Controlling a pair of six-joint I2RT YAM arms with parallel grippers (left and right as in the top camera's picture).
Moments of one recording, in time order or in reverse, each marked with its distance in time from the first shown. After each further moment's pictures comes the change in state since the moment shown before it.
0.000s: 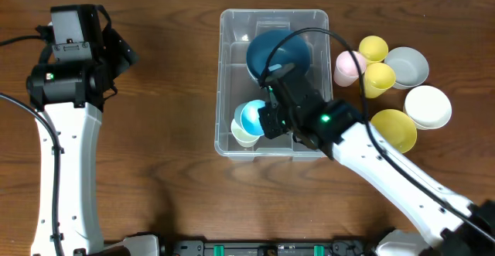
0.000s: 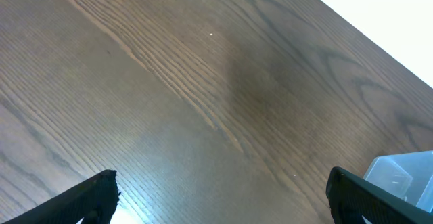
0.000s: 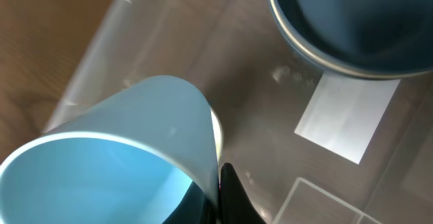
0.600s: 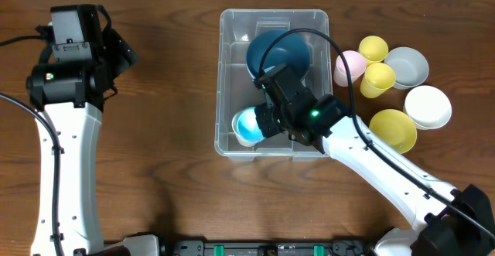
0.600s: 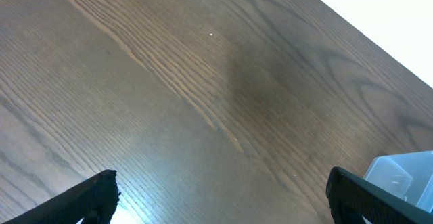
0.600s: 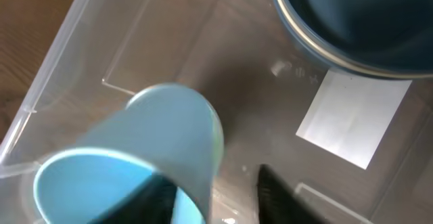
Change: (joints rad) left arm 0.000 0.000 0.000 0.000 0.000 0.000; right arm 0.000 0.062 0.000 0.024 0.003 -0.005
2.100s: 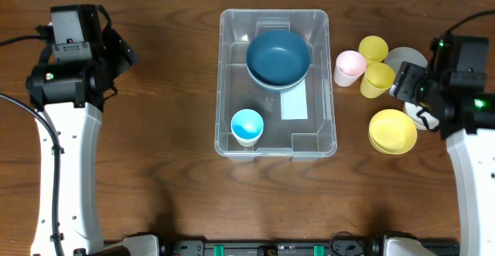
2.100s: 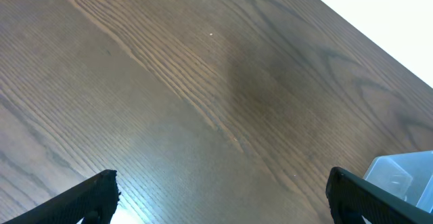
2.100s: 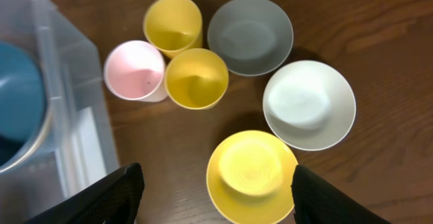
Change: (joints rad) left arm 0.000 0.000 0.000 0.000 0.000 0.000; right arm -0.764 -0.259 0.099 -0.287 0.133 -0.027
